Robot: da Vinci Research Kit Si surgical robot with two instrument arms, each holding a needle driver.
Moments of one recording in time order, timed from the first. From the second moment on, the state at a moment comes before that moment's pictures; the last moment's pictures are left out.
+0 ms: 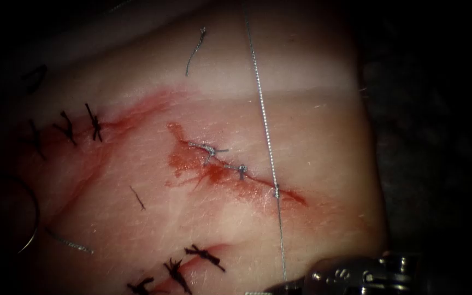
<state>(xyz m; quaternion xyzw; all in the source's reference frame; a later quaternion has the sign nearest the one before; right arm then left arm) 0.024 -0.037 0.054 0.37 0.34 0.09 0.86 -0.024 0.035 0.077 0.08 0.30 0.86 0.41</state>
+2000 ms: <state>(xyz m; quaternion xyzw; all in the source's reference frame) 0.020 -0.023 0.049 0.27 0.38 0.33 0.82 -0.021 0.026 0.069 -0.20 -0.06 0.88 0.43</state>
